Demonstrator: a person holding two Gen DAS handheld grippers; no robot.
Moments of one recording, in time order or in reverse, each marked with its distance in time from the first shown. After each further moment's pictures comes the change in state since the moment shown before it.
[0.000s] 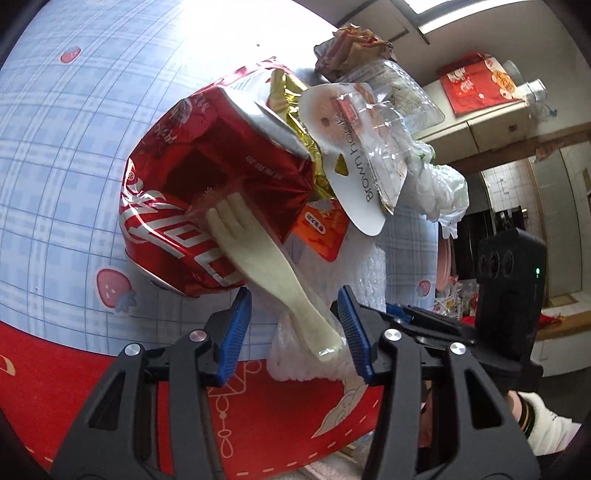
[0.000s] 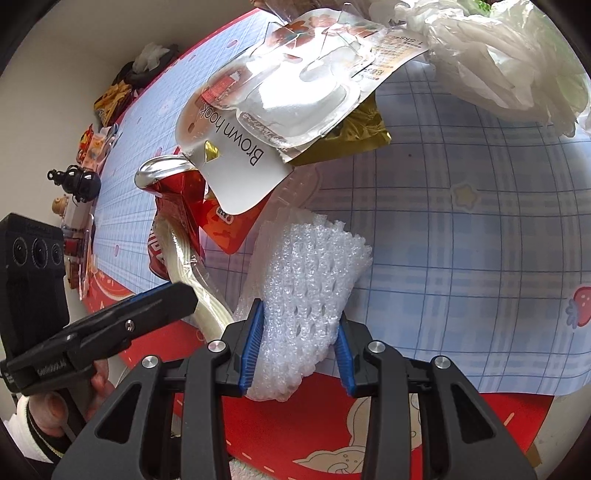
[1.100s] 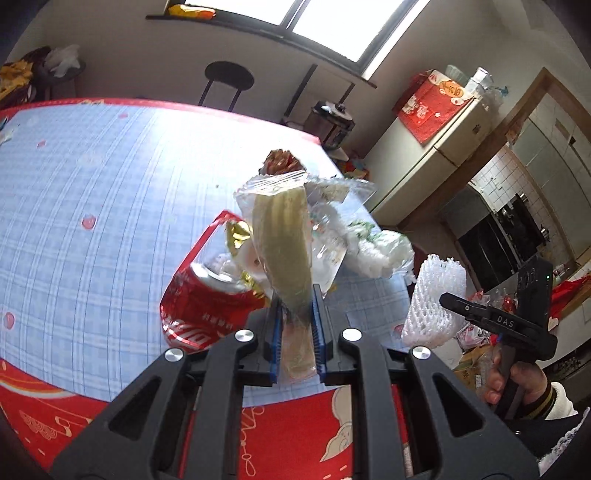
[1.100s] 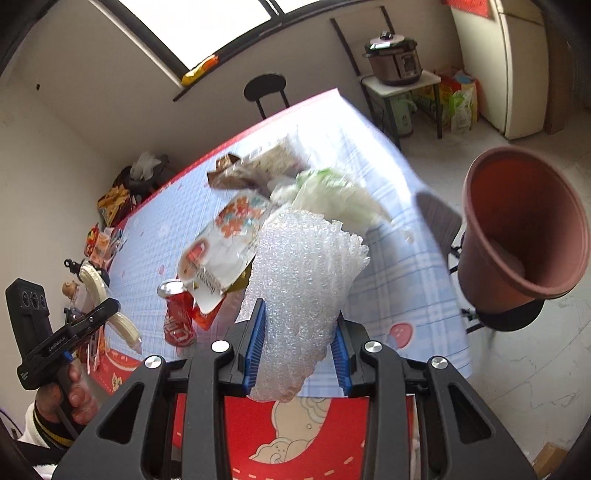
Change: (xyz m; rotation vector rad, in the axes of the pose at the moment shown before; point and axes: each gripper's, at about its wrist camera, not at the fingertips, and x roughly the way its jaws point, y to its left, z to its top) left arm -0.113 -0.075 0.007 0.316 -0.345 0.075; right arm -0.186 -0.094 -0.030 0.118 -0.499 -0.055
